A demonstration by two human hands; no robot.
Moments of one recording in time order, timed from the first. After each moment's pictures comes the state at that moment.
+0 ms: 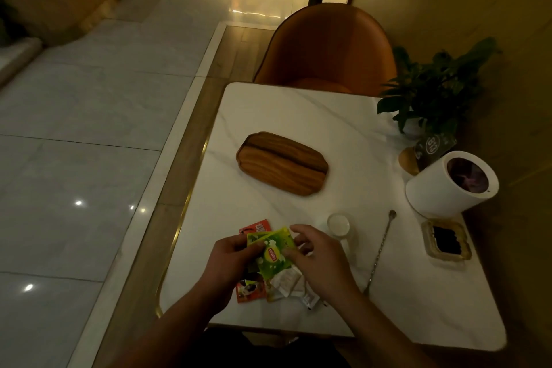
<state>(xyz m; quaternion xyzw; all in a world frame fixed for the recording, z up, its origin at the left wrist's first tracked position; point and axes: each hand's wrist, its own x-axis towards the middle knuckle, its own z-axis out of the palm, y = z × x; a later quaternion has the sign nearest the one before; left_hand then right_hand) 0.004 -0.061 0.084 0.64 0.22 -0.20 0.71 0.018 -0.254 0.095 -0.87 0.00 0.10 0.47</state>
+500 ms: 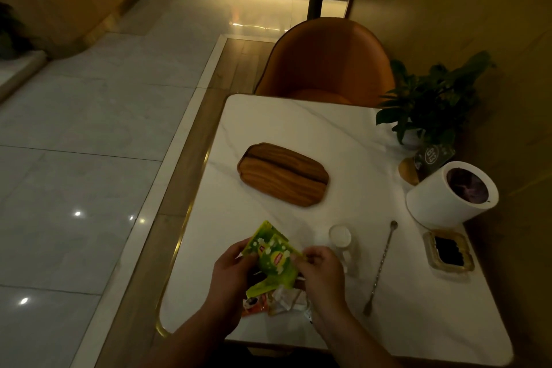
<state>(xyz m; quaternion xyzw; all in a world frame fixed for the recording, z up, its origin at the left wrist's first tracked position) -0.002 -0.074 0.079 0.55 0.28 -0.12 0.78 0.011 -0.229 0.073 -0.66 0.31 0.08 0.68</state>
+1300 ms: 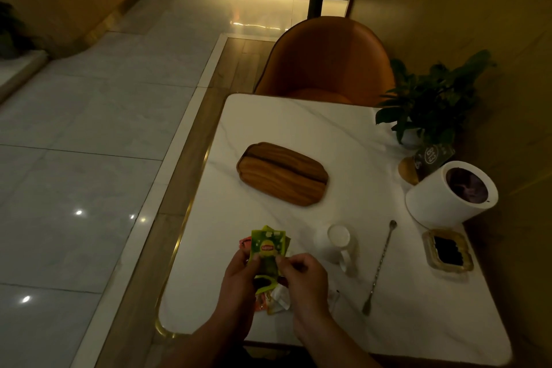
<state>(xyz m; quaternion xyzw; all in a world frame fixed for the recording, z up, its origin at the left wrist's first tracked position) -0.014 -0.093 0.077 0.55 0.28 -0.12 0.78 0.000 -0.205 0.068 -0.67 0.31 0.08 0.67</state>
